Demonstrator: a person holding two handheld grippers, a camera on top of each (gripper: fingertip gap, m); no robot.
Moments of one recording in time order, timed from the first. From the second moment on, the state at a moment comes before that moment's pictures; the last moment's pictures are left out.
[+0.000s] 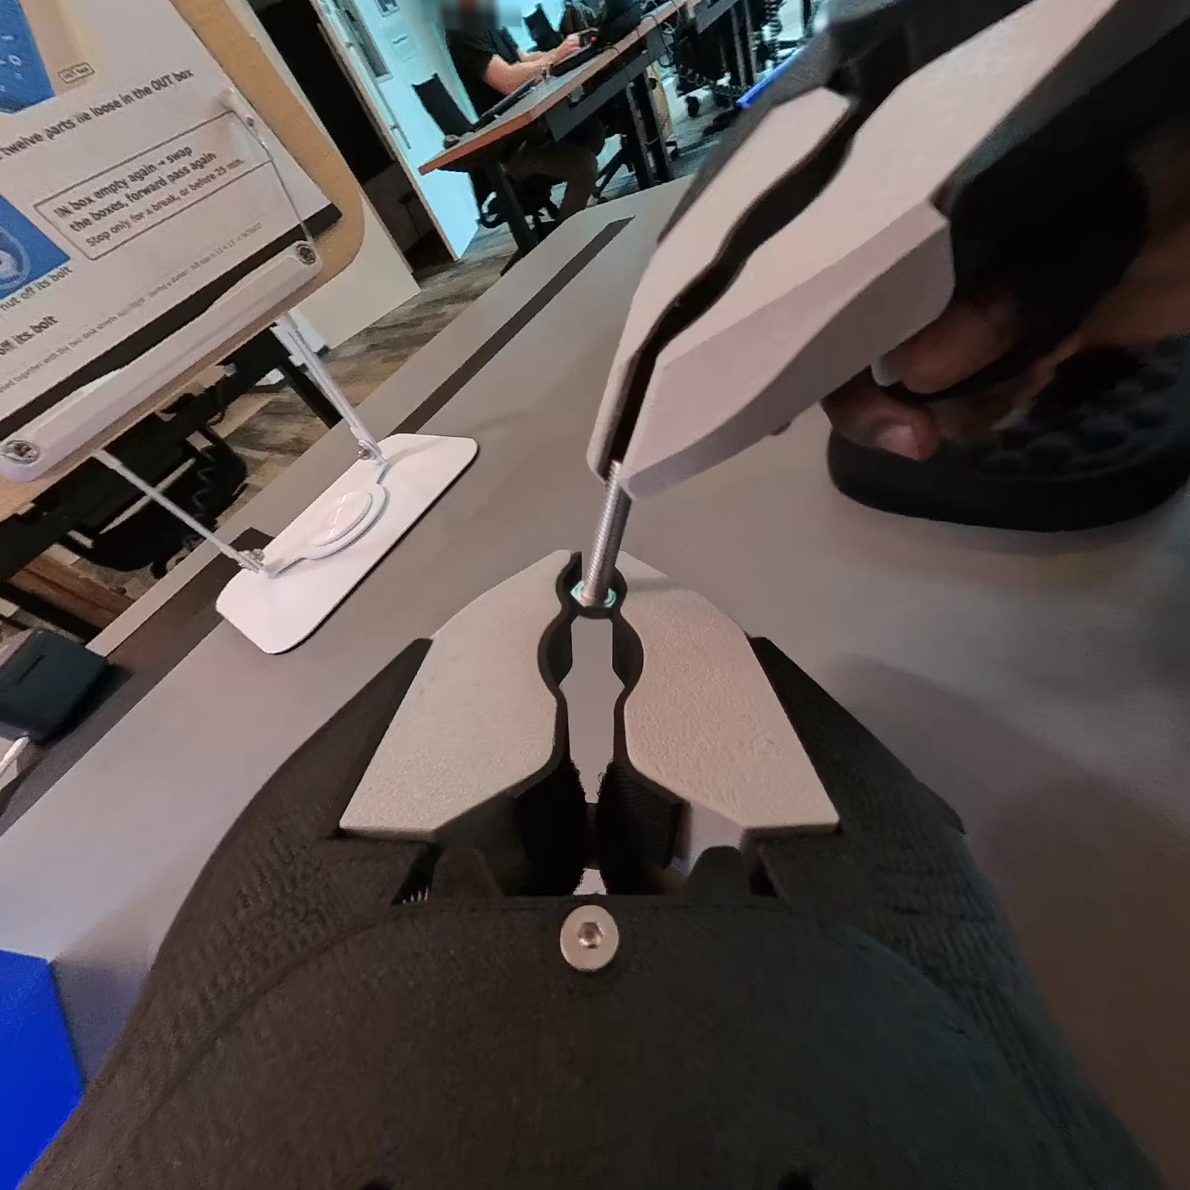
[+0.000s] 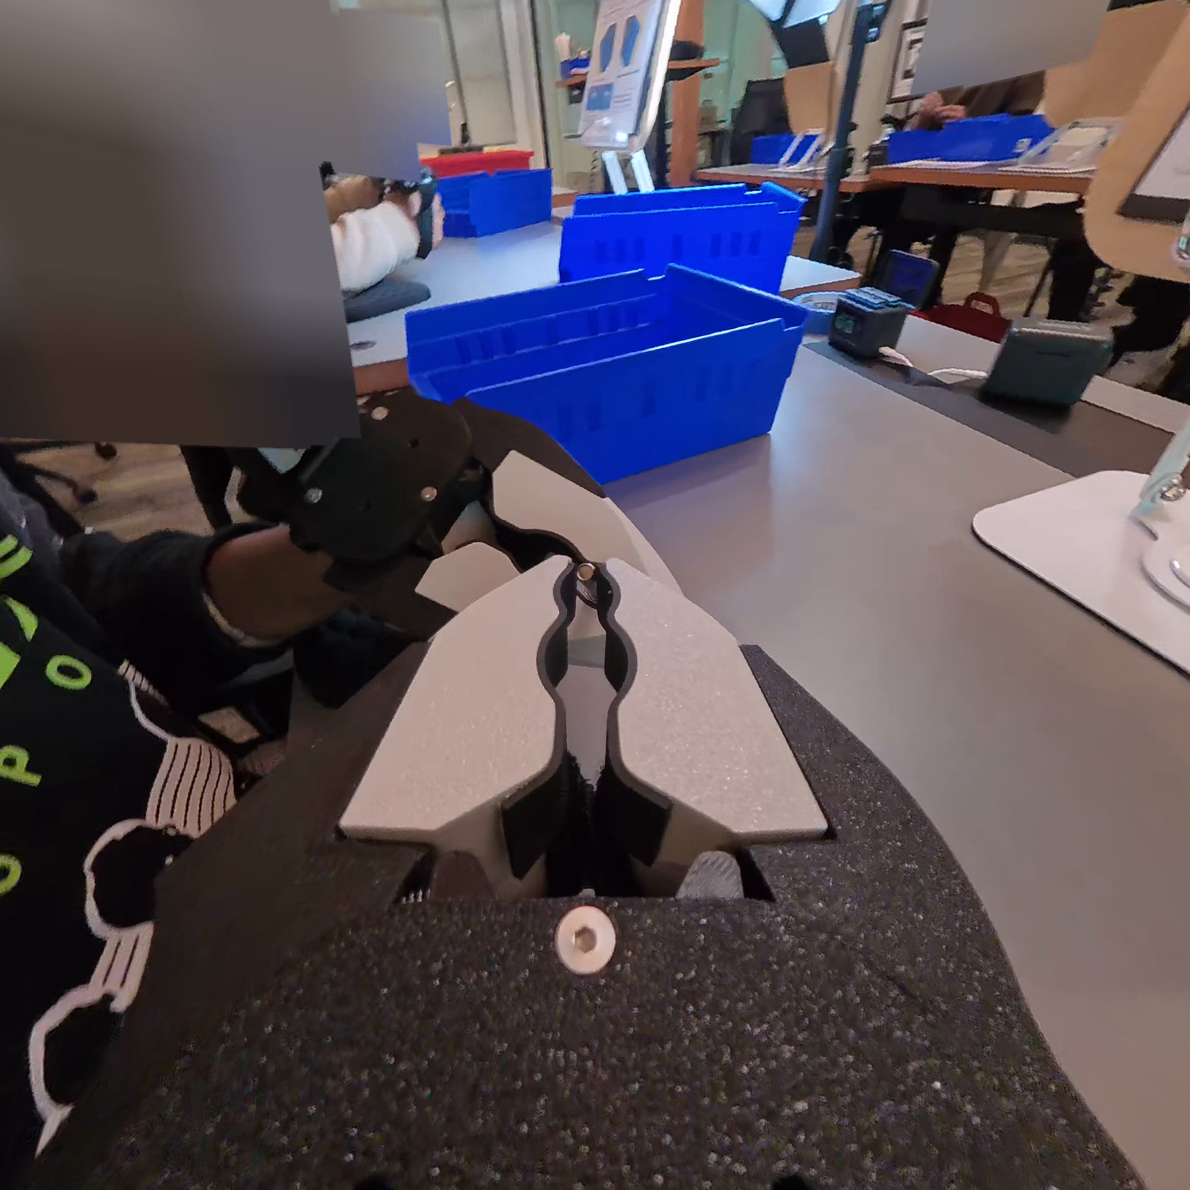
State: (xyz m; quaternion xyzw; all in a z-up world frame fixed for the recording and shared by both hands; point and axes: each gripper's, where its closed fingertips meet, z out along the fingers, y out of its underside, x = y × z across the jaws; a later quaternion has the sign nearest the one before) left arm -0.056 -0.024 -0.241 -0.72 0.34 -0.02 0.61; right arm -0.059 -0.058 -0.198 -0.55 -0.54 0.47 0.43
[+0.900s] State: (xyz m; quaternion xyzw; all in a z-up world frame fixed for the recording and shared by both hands) left arm -0.045 -0.032 -0.251 -0.71 0.38 -0.04 0.59; right arm -0.053 -0.063 -0.204 -0.51 -0.63 0.44 0.38
